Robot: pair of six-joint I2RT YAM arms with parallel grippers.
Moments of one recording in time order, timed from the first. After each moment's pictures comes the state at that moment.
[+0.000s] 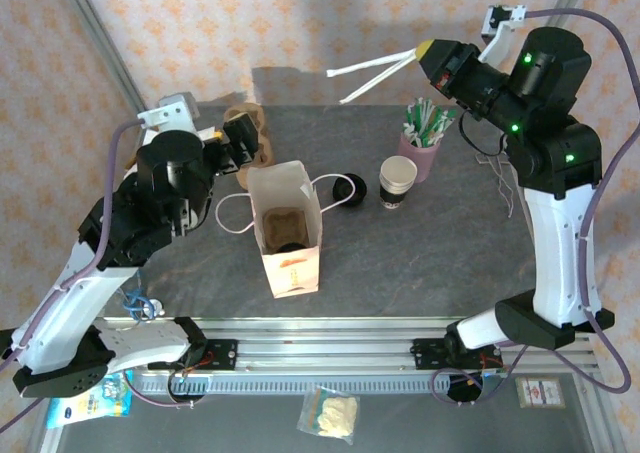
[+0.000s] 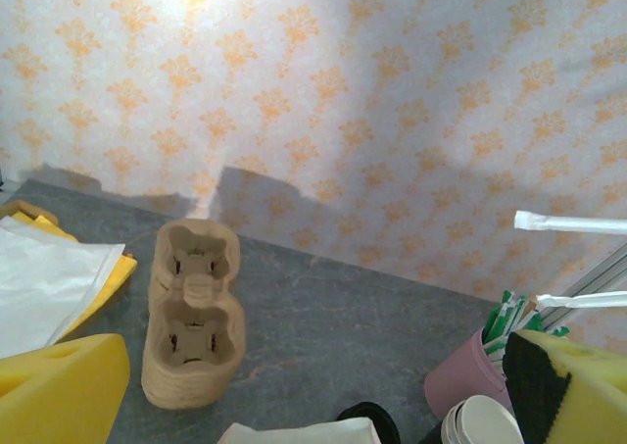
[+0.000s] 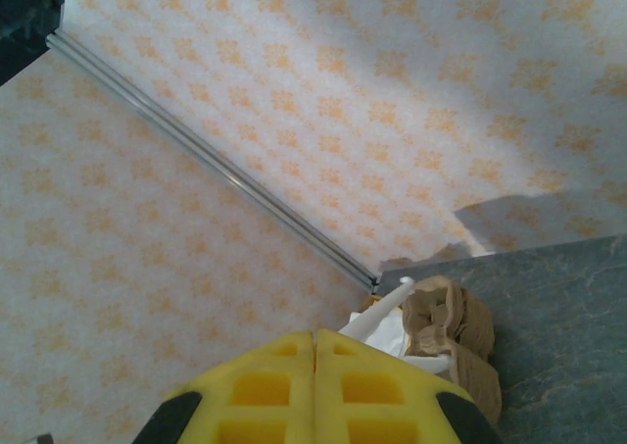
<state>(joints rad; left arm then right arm) -0.74 1.11 1.67 -0.85 -0.71 -0.59 0.31 1.44 2.25 -0.87 -0.32 0.76</state>
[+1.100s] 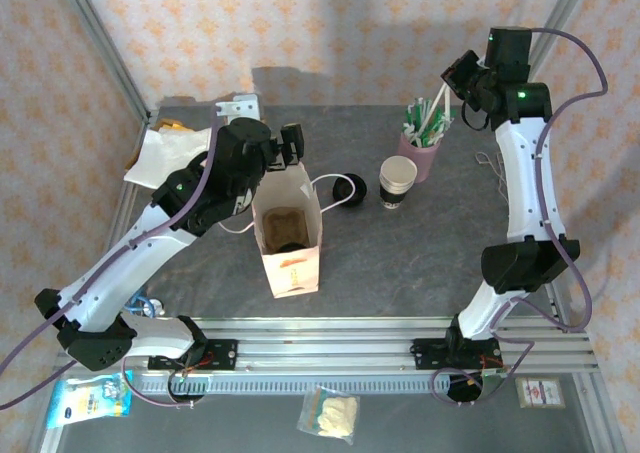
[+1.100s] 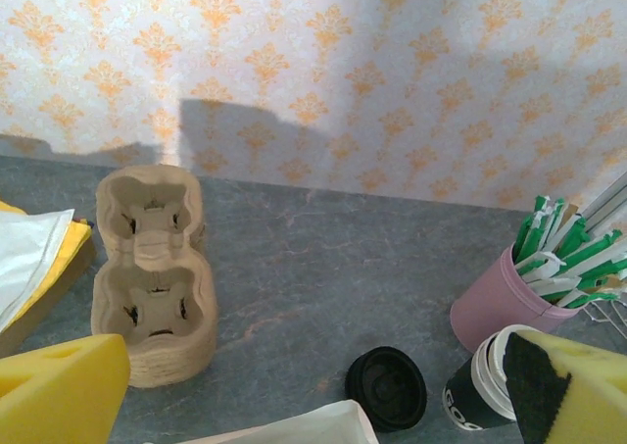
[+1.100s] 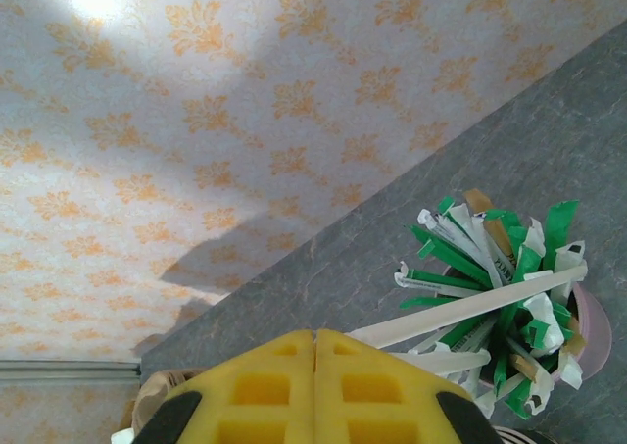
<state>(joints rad) -0.72 1.30 1.60 -0.73 -0.60 -0.51 0.03 1.73 2.12 -0.90 -0.14 0.74</state>
